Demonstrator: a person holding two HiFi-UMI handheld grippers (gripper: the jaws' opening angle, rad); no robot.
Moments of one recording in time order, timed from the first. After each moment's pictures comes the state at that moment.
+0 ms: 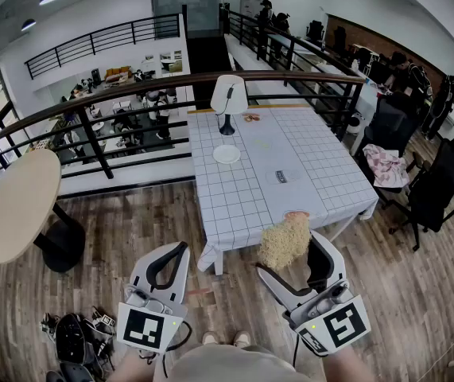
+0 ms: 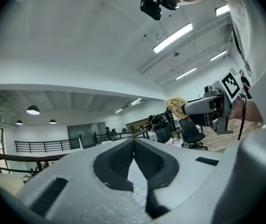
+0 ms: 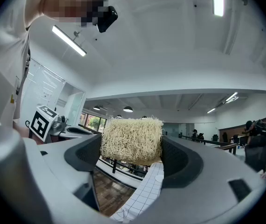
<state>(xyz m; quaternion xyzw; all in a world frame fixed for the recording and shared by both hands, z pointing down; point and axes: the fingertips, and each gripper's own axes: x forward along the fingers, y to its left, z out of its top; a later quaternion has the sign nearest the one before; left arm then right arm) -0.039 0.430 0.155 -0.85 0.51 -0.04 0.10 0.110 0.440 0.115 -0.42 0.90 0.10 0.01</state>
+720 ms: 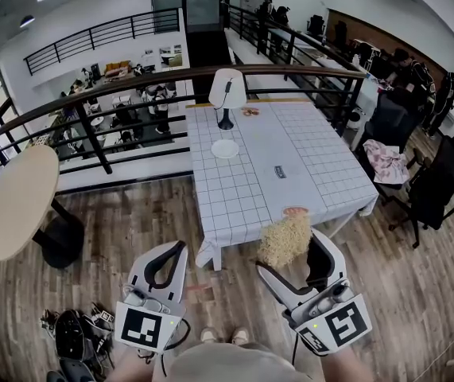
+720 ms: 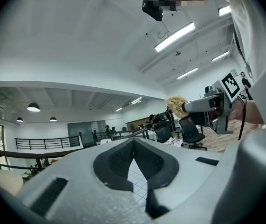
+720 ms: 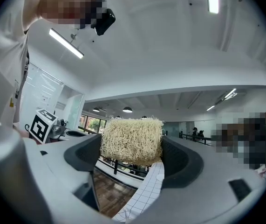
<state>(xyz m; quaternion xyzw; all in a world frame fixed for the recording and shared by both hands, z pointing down) -0.032 0.424 0.161 -0.85 0.52 -0.04 0.09 0.120 0.433 0.116 -0.41 0.91 0.08 0.02</state>
